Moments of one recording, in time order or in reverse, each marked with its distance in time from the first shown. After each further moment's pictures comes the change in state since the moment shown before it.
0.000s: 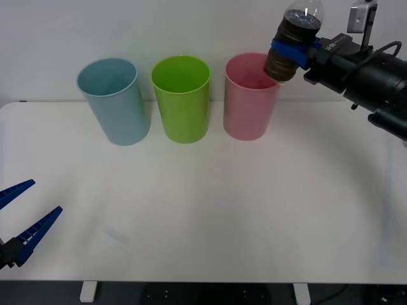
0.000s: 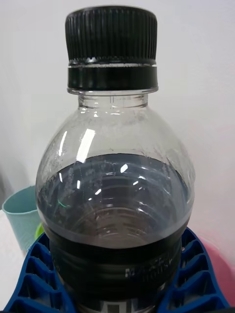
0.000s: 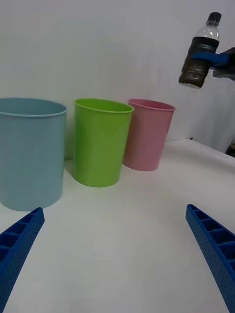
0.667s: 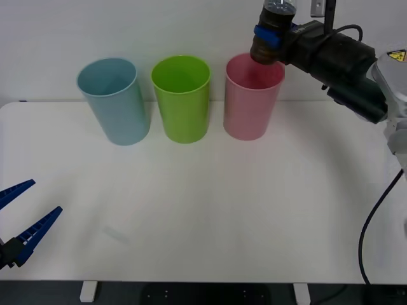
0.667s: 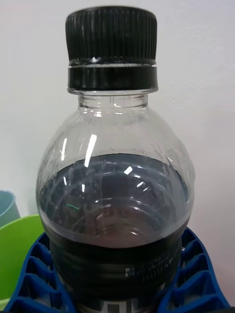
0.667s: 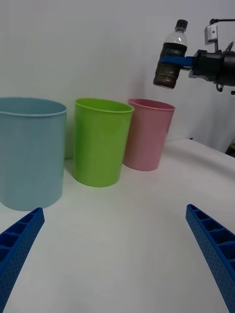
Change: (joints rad) right arm -0.237 0.149 0.020 0.323 0.156 0.121 0.059; left arm 0.000 0.000 0.000 0.000 0.000 0.000 0.000
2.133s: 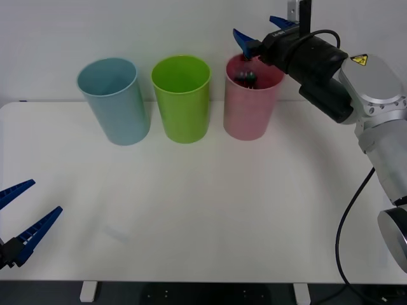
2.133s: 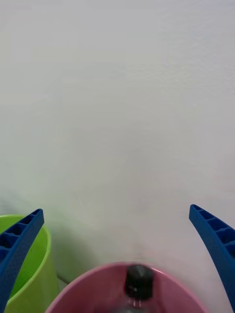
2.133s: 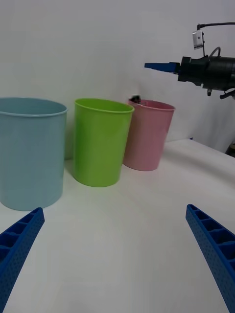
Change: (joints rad) right arm -0.051 0.081 0.030 0.084 0.036 0.148 0.100; left arm 0.000 0.000 0.000 0.000 0.000 0.000 0.000
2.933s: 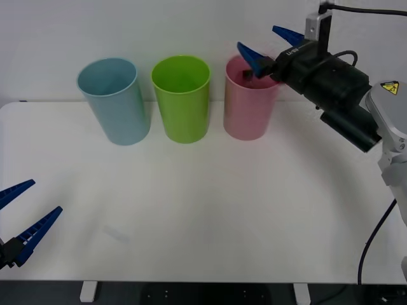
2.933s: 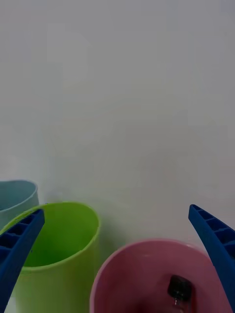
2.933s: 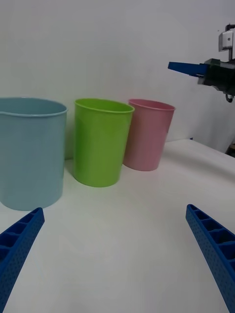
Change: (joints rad) right arm 0.275 -0.060 -0.039 -0.364 -0.063 -0.126 -0.020; left arm 0.000 0.000 0.000 0.000 0.000 0.000 0.000
